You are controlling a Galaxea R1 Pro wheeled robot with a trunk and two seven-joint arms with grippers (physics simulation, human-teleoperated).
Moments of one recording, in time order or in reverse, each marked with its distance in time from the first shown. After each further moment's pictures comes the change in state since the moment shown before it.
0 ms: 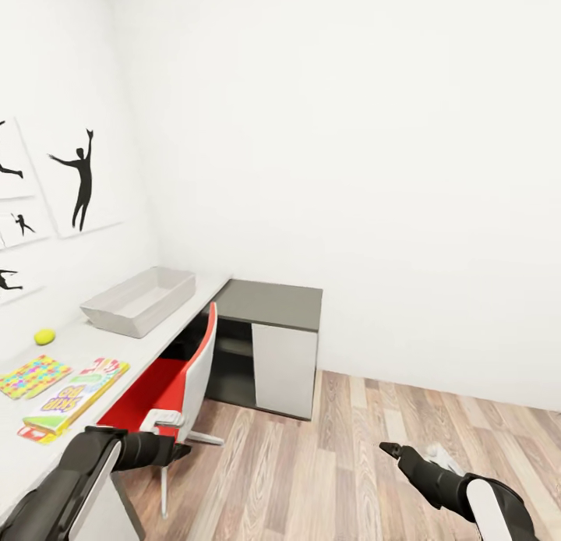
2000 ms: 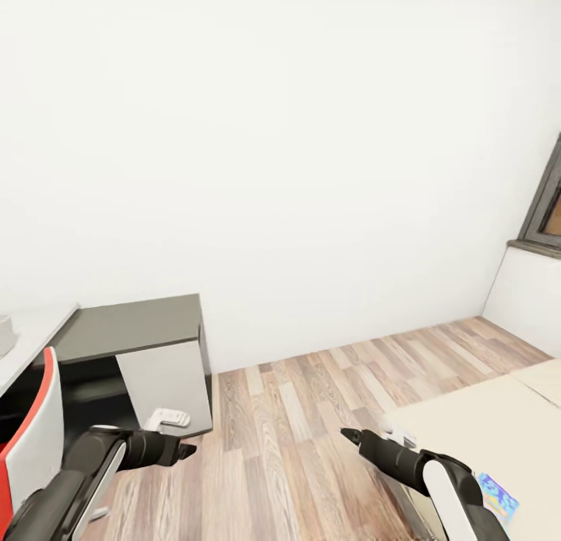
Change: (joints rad) left arm 0.001 0.000 -0.035 -0.005 0.001 -0.030 -0.008; right arm -0.004 0.002 0.285 -0.092 0.006 -0.067 0.001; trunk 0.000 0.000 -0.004
